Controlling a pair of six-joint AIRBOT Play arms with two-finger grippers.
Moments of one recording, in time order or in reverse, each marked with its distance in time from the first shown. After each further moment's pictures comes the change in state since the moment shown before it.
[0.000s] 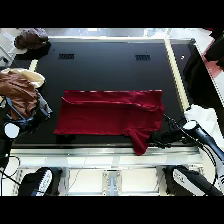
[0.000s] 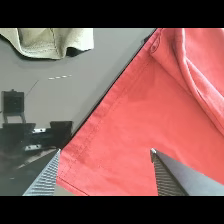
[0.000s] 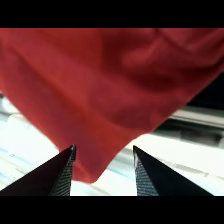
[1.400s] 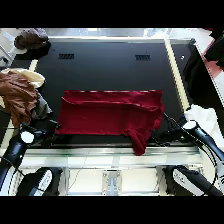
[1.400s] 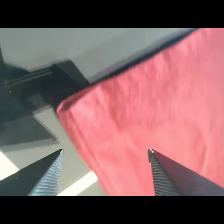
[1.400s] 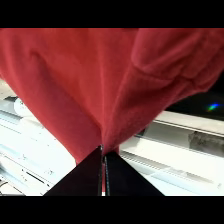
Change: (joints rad) left arm 0.000 -0.112 -0.257 -0.228 0.168 -0.290; right arm 0.011 0.000 -0.002 0.071 -0.007 -0.034
